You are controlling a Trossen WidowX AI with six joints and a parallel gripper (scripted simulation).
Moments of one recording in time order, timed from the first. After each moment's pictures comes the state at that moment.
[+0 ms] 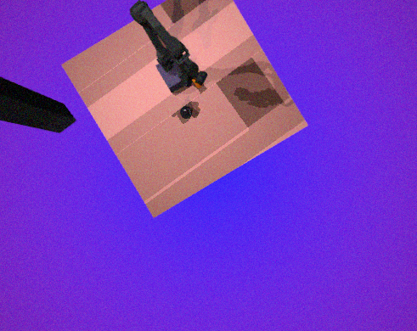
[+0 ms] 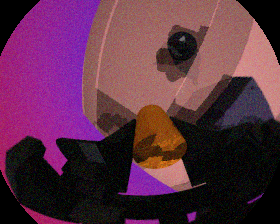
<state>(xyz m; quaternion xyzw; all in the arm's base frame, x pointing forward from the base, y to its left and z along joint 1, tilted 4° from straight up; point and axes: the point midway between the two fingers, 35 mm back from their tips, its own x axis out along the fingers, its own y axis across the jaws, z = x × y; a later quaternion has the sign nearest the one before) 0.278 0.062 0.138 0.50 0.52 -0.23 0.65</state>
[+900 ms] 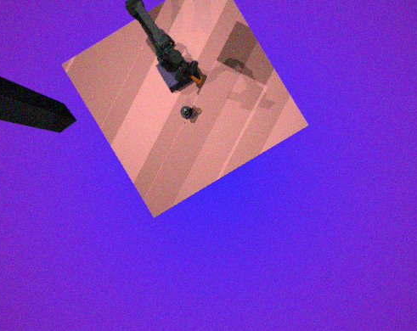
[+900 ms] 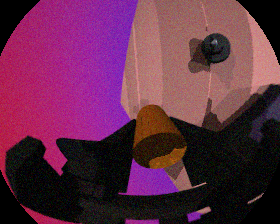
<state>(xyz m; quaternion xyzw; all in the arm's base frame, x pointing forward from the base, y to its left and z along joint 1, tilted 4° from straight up) 0.270 0.057 0.182 0.60 0.39 -0.08 0.69</state>
